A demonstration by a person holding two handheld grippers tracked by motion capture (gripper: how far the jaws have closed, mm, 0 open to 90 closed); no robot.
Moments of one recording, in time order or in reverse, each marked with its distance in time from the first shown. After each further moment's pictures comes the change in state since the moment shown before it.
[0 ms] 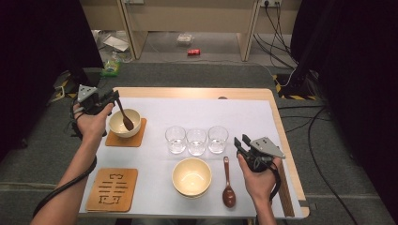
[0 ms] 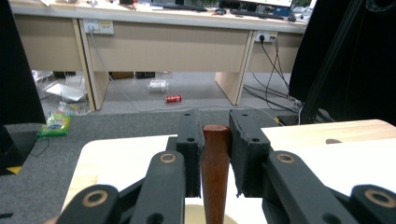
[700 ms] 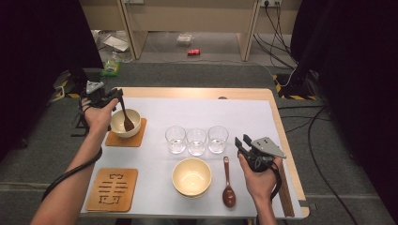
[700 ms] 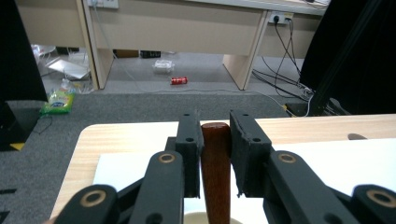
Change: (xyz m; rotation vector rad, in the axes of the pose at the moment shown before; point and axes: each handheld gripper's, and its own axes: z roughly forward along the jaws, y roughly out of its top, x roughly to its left) left arm 0.013 -0.004 0.042 0.085 0.037 -0.043; right arm -0.004 -0.002 0.001 -0.001 -0.002 0.005
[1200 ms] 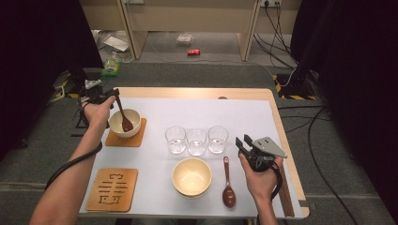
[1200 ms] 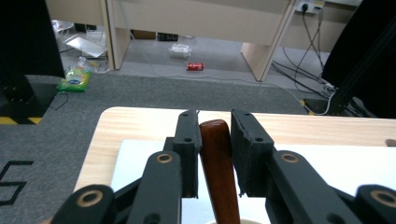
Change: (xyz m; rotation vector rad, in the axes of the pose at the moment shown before) left arm 0.024 -0.002 0.021 0.062 0.075 -0.054; right arm -0.003 -0.002 0.001 0.000 -0.001 0.008
